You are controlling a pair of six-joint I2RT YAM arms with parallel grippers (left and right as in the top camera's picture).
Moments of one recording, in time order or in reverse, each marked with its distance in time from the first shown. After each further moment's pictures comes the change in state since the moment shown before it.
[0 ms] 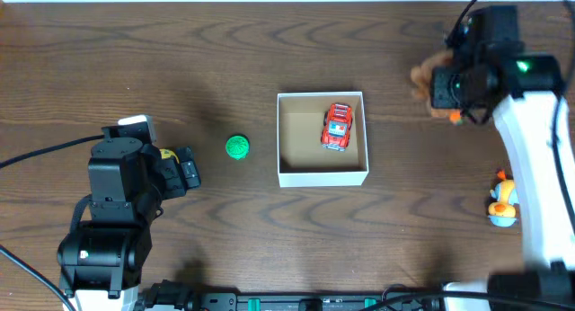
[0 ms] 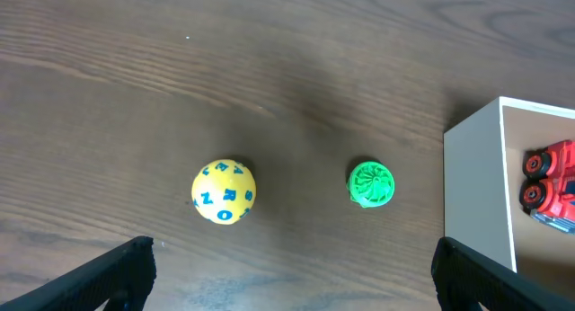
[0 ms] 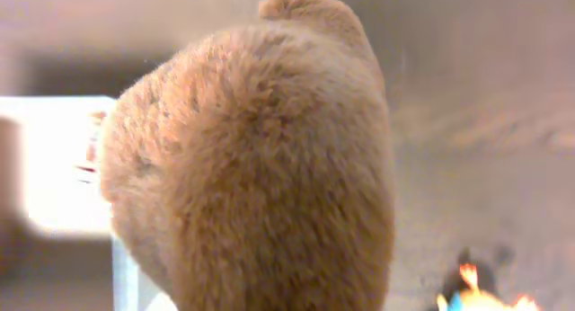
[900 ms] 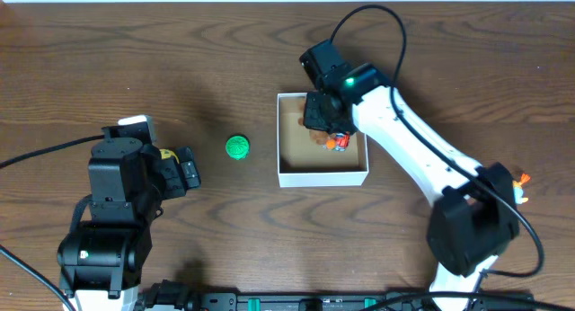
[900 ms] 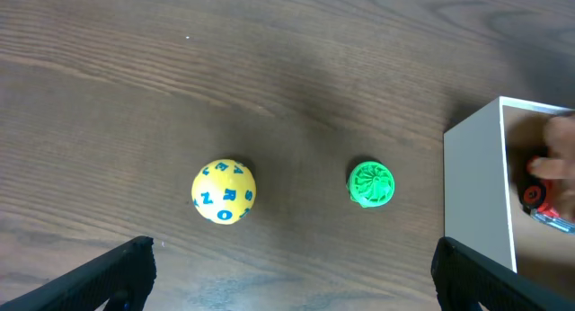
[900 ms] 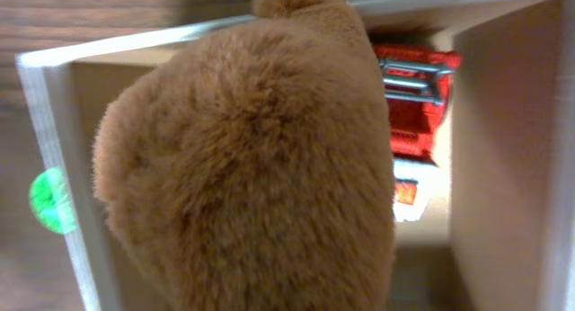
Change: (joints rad) left arm 0.000 0.000 0.000 0.000 0.000 0.000; right arm 0.492 0.392 0.001 0.152 0.011 0.616
